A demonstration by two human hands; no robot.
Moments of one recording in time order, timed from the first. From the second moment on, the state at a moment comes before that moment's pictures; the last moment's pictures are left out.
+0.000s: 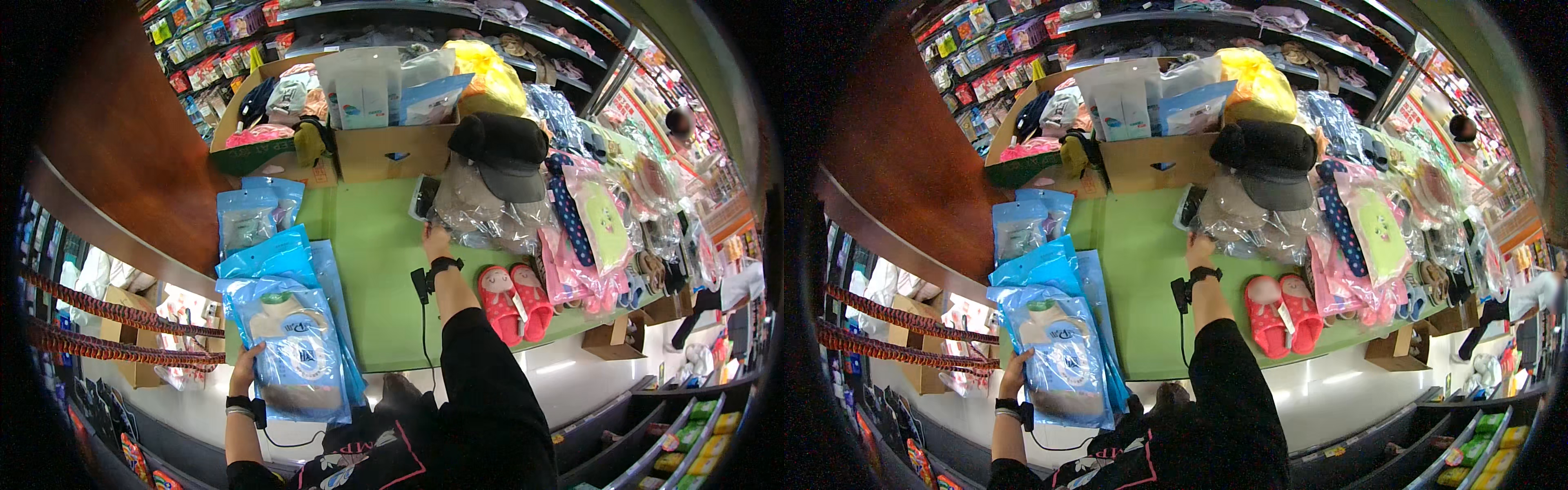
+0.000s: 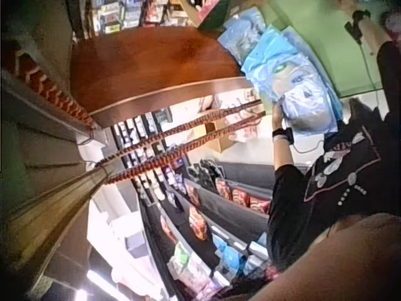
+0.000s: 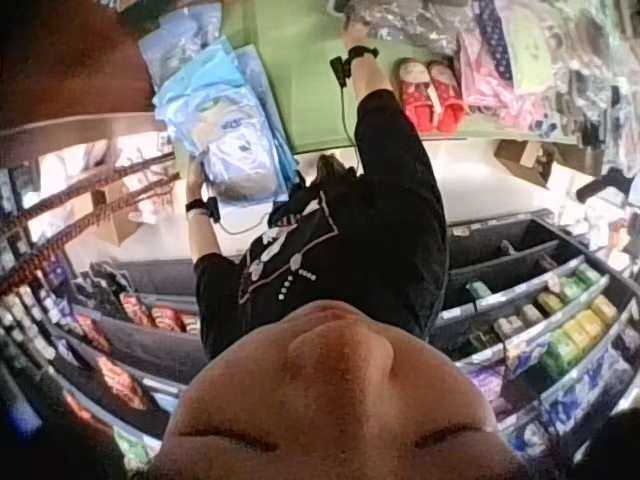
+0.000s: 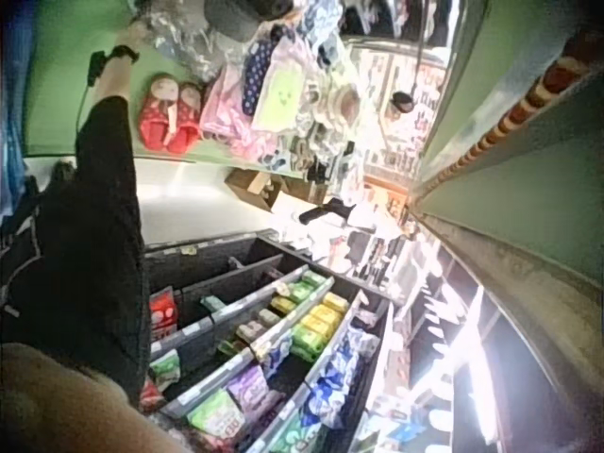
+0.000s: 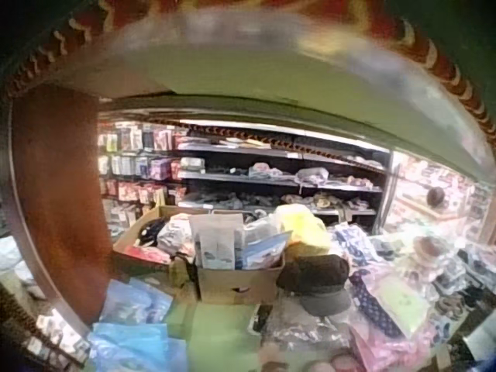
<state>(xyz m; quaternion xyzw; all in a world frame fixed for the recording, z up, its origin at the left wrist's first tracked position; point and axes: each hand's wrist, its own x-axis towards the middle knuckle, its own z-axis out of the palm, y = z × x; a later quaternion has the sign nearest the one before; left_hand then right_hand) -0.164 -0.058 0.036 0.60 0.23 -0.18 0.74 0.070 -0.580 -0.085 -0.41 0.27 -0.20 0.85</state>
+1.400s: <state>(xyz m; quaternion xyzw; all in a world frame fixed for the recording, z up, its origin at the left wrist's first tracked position) -0.155 -0.058 0.025 0.63 0.23 -0.17 0.72 0.027 -0.556 0.069 -0.95 -0.21 -0.15 -0.20</state>
